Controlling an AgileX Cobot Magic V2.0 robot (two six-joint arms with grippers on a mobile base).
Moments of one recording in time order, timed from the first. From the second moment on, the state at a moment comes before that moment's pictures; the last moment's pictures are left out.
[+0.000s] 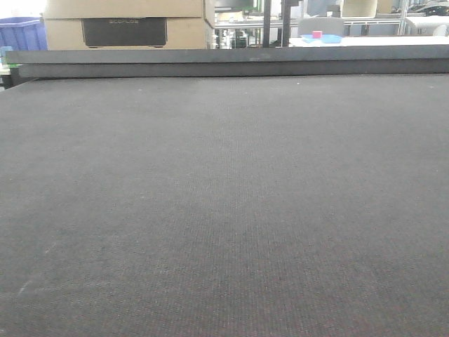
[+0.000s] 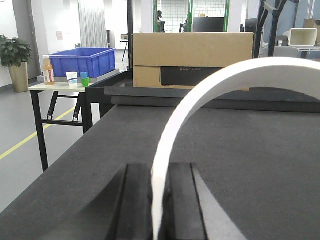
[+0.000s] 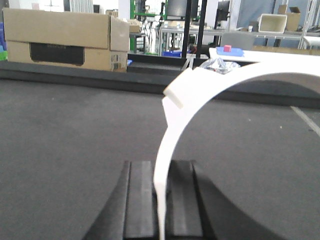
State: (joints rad) left arm 0.14 0.09 -0.29 0.01 0.22 0.03; right arm -0.10 0.00 -0.46 0.28 0.55 -0.25
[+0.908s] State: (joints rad) left arm 0.14 0.09 -0.29 0.01 0.22 0.03; right arm -0.10 0.00 -0.46 0.28 0.53 -0.26
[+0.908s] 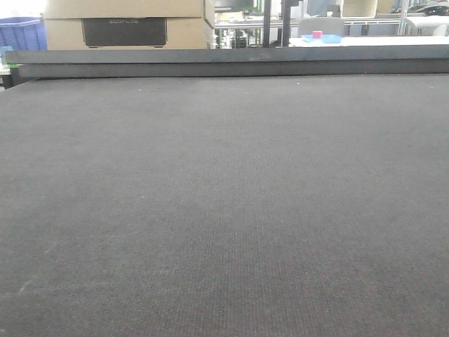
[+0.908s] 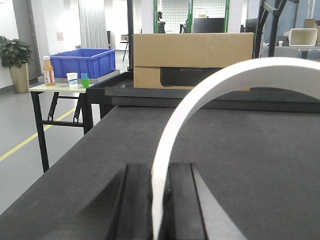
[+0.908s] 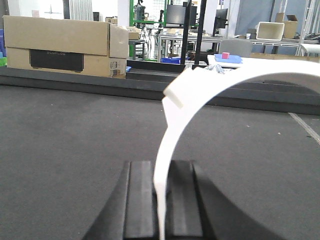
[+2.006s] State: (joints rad) left arm 0.14 0.09 -0.29 0.01 0.22 0.03; right arm -0.10 0.00 -0.46 0.28 0.53 -0.26
